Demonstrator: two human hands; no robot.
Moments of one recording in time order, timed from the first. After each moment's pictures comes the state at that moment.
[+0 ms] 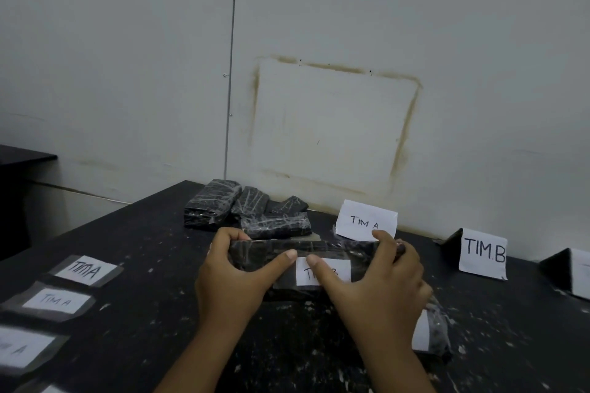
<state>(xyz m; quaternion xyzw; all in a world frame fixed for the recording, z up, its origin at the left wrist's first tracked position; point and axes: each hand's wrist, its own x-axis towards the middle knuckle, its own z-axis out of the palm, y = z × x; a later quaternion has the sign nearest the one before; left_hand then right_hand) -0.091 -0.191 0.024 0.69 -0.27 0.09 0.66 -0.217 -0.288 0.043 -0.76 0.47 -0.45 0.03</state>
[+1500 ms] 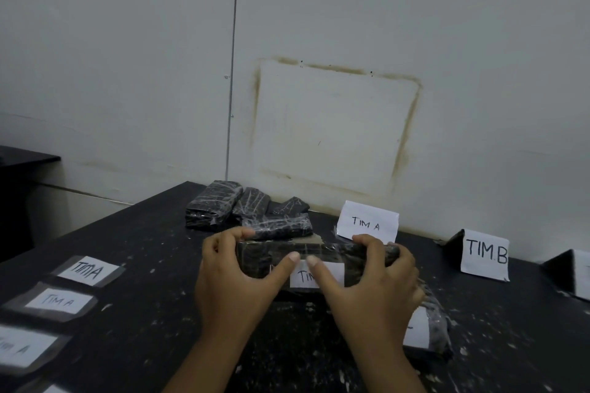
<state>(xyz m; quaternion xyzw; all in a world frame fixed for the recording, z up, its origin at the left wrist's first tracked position) -0.094 -0.193 0.022 0.75 -0.28 0.16 0.58 -0.212 -0.285 0.038 -0.76 0.44 -0.47 0.08</state>
